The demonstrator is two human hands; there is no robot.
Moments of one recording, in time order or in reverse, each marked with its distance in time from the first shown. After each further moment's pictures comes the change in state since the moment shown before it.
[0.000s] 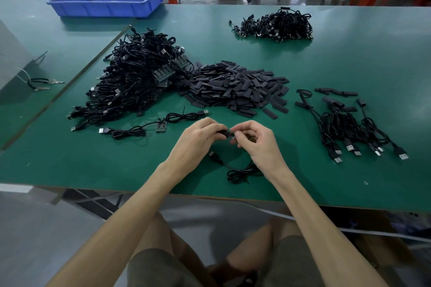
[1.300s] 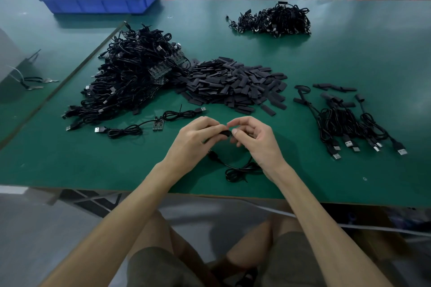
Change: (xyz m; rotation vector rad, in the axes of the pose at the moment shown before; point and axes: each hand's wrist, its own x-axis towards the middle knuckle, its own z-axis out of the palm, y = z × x) left_hand -0.003 0.001 0.001 -0.022 0.092 0.130; right_hand 0.002 0.001 -0.001 0.105 -0.036 0.003
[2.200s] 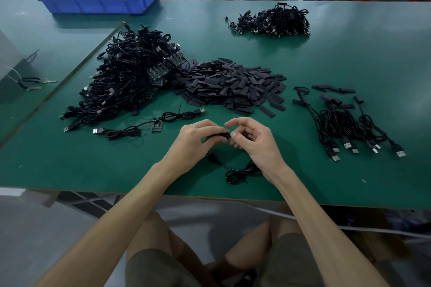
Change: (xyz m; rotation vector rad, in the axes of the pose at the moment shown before) left_hand 0.002 -0.005 -0.001 -0.161 -0.061 -0.098; right_hand 0.000 0.001 0.001 0.031 -0.033 -0.033
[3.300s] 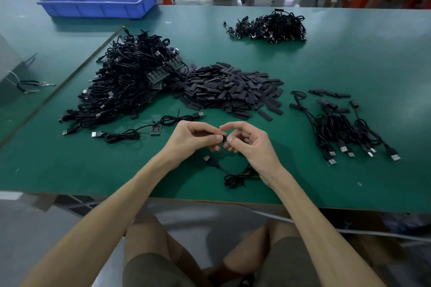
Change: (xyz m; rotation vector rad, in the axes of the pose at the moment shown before) left_hand 0.009 -0.017 -0.006 -0.655 -0.111 -0.364; right_hand -0.003 -0.012 0.003 0.046 -0.036 0.016
